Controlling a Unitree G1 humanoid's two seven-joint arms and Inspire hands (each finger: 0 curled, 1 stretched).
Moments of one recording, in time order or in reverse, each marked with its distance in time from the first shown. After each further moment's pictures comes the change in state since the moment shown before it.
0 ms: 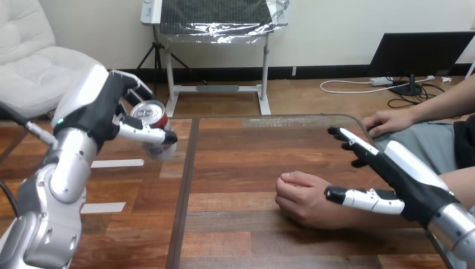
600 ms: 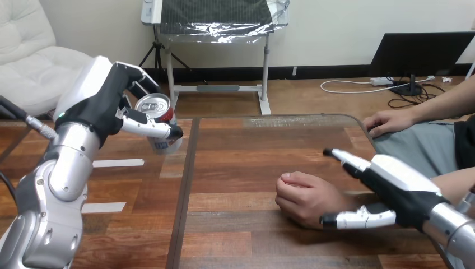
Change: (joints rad) left arm 0.000 -0.002 0.000 -0.076 -0.001 0.028 -0.024; right arm -0.094 -0.071 0.111 0.149 -0.160 -0.027 -0.020
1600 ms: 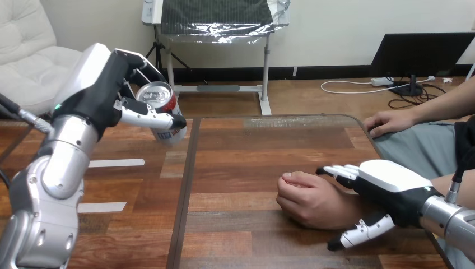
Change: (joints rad) left arm 0.000 -0.005 0.038 -0.059 -0.026 0.002 -0.010; right arm -0.127 -0.085 0.141 0.139 -0.132 -0.056 -0.022
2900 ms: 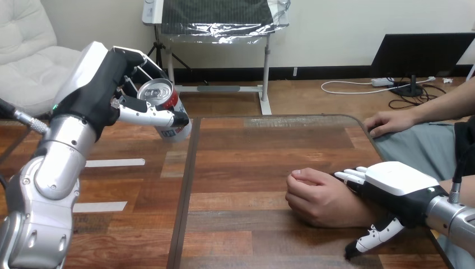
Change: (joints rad) left arm 0.010 -0.001 0.021 0.000 -0.080 -0.033 0.000; right arm -0.089 -0.040 0.114 0.159 -0.119 -0.008 -0.145
